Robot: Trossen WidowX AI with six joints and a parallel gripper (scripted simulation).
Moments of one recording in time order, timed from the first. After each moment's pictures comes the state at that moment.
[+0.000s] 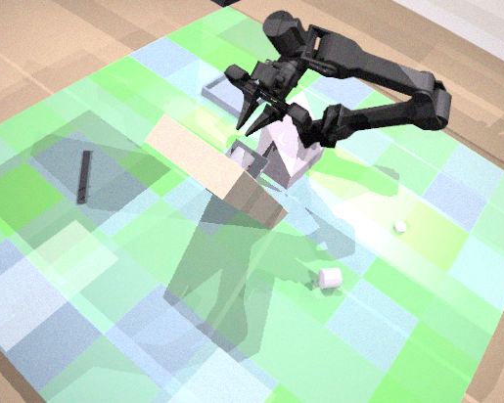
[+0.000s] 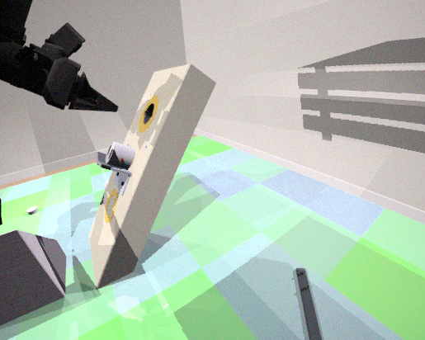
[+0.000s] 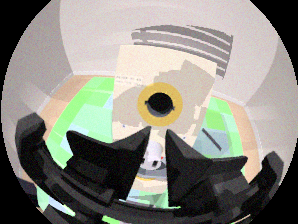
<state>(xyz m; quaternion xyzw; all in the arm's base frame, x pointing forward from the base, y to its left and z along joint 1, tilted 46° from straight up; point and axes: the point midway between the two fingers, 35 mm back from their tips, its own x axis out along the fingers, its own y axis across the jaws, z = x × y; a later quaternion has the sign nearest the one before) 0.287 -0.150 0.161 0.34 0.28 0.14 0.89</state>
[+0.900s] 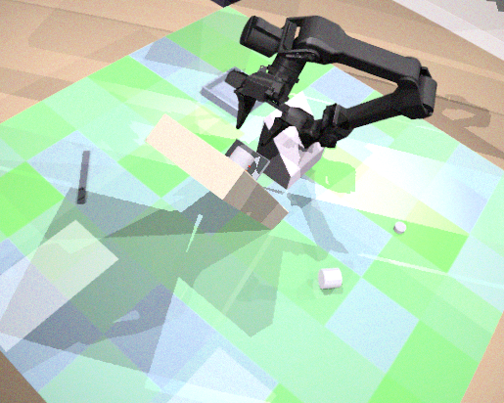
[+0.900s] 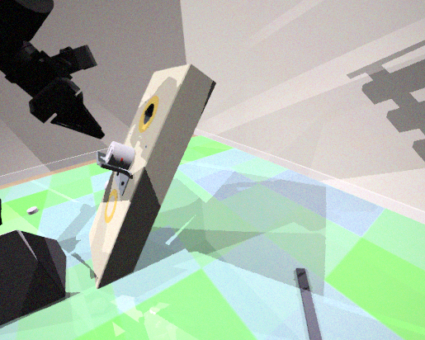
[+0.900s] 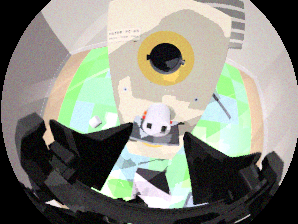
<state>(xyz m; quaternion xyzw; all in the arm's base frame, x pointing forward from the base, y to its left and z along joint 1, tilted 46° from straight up) 0.261 -0.132 0.141 0.33 0.44 0.20 0.81</state>
